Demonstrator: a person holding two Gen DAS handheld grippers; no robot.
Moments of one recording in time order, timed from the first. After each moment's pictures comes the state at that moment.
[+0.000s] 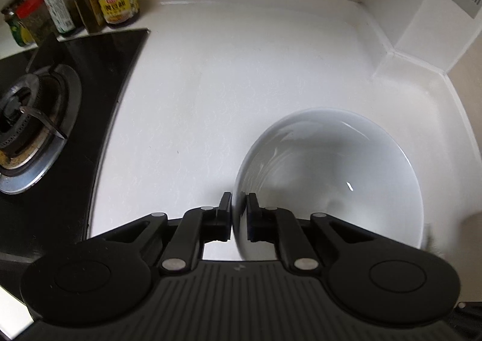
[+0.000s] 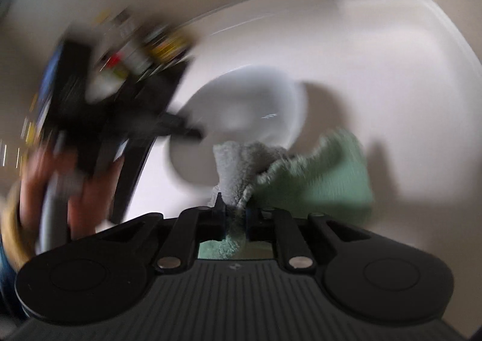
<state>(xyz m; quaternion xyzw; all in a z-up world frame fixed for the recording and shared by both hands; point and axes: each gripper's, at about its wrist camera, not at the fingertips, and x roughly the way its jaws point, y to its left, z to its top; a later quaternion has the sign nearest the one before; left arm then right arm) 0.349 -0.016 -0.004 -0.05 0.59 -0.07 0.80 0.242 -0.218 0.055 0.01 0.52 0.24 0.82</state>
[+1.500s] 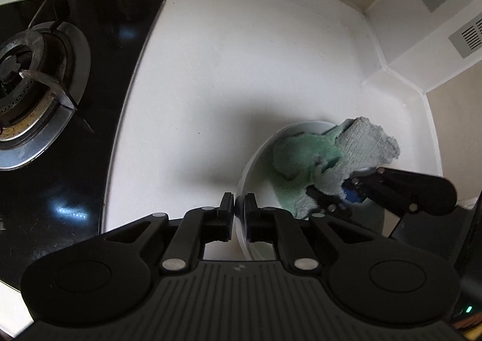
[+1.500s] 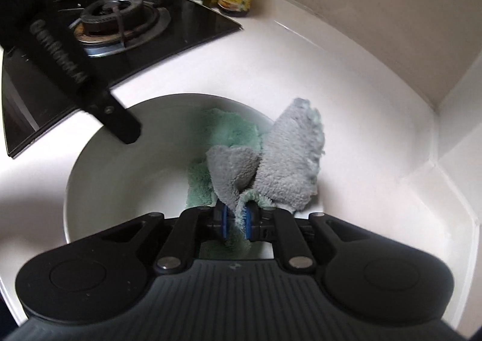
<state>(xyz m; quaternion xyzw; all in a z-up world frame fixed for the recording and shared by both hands) 0.363 0.047 0.002 -0.15 0.63 -0.11 0.75 0.345 -0.114 0.011 -0.28 0.46 0.29 0.79</state>
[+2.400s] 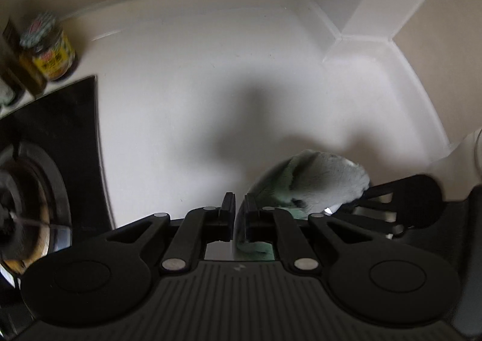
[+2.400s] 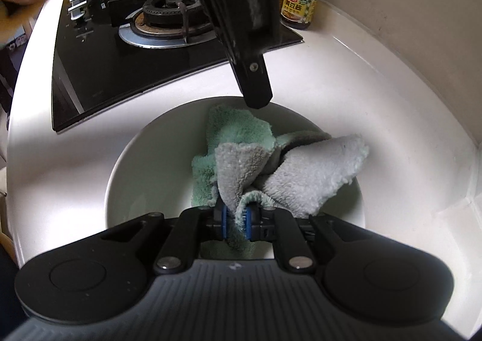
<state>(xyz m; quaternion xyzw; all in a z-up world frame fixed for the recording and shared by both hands) 0.414 -0.002 0.015 0.03 0.61 -0.23 0.75 0.331 -0.113 0.019 -0.29 0.46 0.39 0.74</state>
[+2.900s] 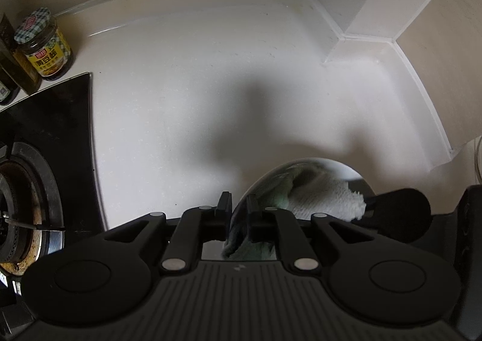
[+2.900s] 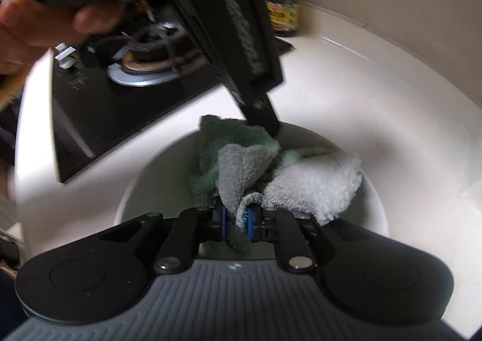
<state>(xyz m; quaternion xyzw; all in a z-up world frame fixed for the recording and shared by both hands) 0.414 -0.003 0.006 0.02 0.62 -0.23 0.75 0.340 -0.115 0.016 -0.18 0.46 0.41 0.77</state>
